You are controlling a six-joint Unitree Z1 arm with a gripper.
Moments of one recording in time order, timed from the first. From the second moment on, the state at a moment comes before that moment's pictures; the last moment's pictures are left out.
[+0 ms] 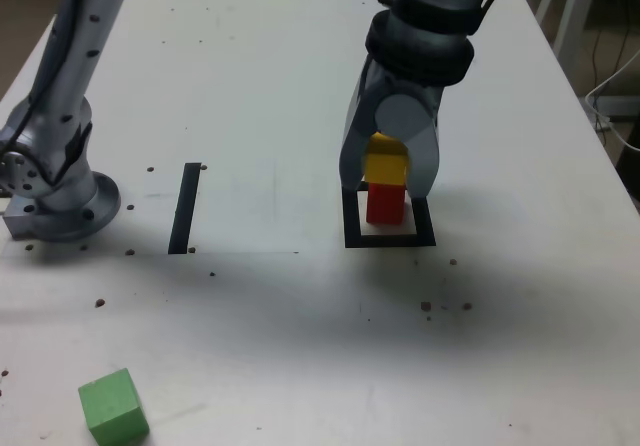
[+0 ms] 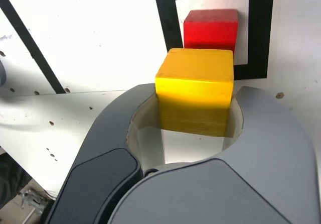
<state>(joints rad) -0.10 2.16 -1.88 1.56 -0.05 0.05</state>
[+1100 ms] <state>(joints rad) -0.08 2.20 -1.88 1.55 -0.06 0.08</state>
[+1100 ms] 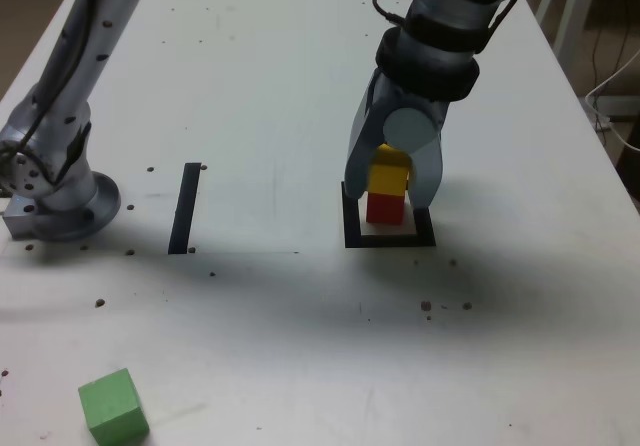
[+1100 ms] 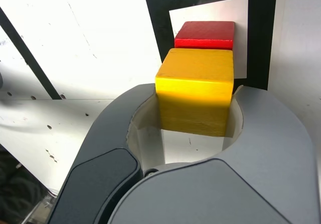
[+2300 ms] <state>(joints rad) -0.14 1.92 -1.63 1.55 0.03 0.01</state>
